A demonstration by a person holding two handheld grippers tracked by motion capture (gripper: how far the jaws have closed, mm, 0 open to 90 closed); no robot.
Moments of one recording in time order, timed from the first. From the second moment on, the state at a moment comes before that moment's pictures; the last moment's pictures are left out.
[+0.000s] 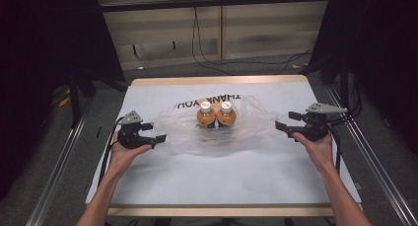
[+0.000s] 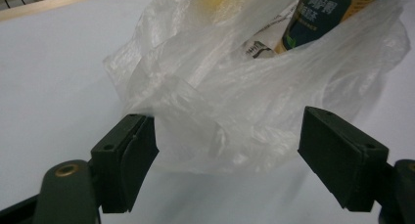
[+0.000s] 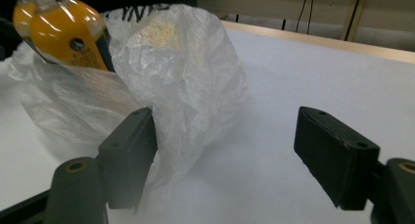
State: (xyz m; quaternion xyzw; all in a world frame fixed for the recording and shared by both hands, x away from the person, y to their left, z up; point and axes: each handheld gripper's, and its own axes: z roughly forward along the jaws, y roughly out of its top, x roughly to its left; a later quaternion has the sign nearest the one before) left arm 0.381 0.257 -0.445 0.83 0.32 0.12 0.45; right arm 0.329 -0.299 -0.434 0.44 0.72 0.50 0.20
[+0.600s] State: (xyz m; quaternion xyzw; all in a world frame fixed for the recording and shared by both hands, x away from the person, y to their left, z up) left arm 0.353 0.251 -0.412 0.83 0.26 0.13 0.49; right arm 0.295 -0.292 -0.397 0.40 0.72 0.53 0.21
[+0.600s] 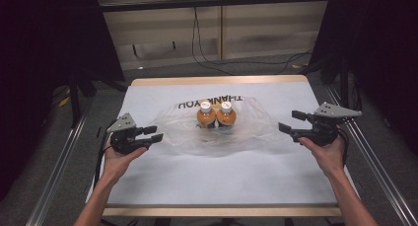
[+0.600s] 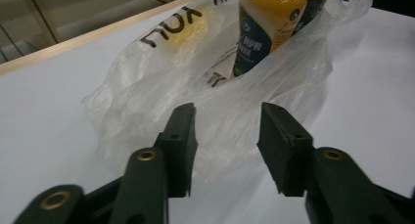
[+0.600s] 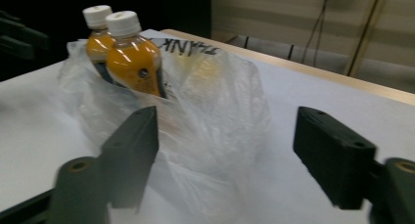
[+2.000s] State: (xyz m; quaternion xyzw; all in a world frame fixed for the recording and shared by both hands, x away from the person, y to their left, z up) left arm 0.427 0.136 -0.462 0.92 0.22 0.10 0.32; right arm 0.410 -0.168 -0.457 0.34 0.88 0.32 0.10
